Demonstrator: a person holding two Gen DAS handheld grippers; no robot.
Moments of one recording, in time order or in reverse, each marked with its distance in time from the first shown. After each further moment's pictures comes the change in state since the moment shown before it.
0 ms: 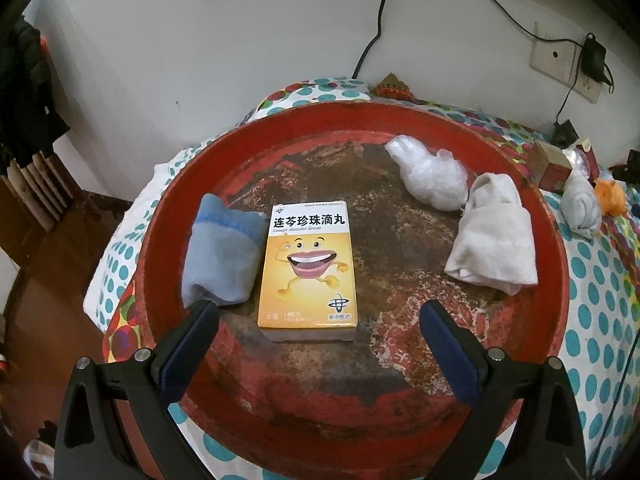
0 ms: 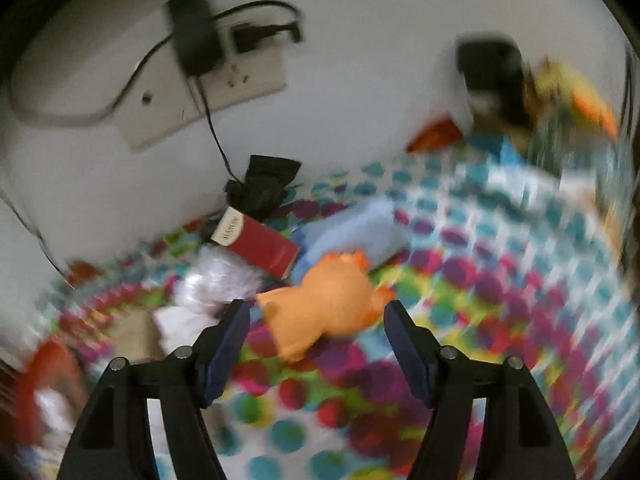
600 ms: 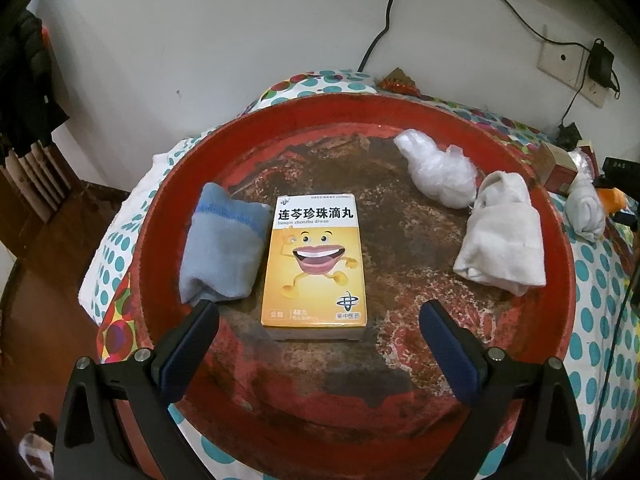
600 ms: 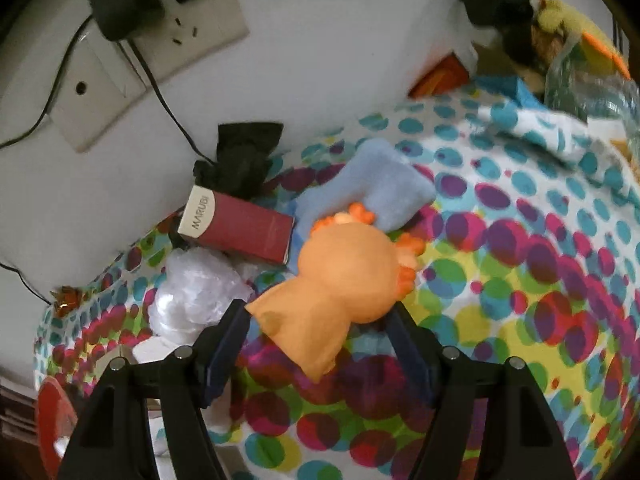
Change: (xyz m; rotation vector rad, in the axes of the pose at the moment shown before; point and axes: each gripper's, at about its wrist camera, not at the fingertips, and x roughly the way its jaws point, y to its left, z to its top) left arm 0.008 0.004 -0.001 -0.020 0.023 -0.005; right arm 0.071 -0.006 0.022 0.060 0.101 -0.061
